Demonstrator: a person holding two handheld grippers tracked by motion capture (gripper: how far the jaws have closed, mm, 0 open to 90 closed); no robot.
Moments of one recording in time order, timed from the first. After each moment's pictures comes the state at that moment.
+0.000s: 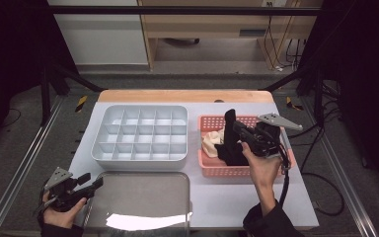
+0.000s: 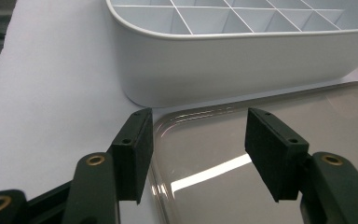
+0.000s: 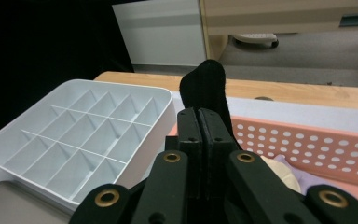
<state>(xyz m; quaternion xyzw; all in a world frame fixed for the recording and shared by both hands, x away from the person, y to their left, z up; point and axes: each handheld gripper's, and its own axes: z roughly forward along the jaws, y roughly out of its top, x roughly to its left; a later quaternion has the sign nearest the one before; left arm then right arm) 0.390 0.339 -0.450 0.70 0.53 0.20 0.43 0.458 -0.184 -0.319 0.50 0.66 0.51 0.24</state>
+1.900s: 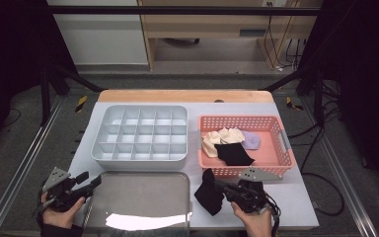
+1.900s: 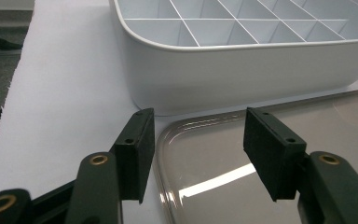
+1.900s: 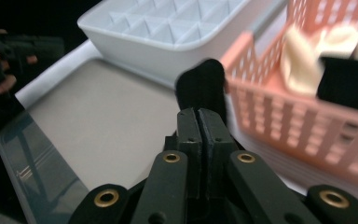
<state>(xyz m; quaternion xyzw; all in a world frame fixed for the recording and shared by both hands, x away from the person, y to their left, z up) 0.388 0.341 -0.449 0.69 0.52 0.22 0.44 0.374 -0.161 -0.412 0.43 0.75 0.49 0.08</state>
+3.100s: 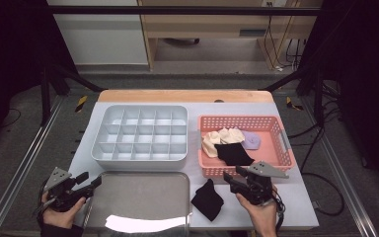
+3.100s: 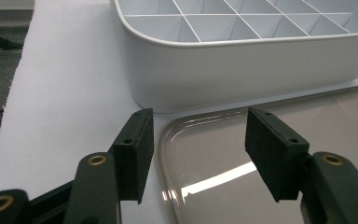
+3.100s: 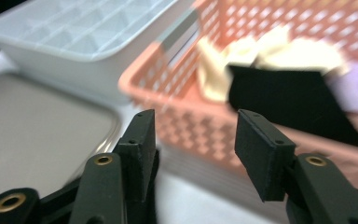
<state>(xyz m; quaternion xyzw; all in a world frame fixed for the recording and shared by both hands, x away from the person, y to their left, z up) 0.389 0.340 -0.449 0.70 0.52 0.23 0.43 0.396 -0.184 -0.418 0.48 0.71 0.47 0.20</state>
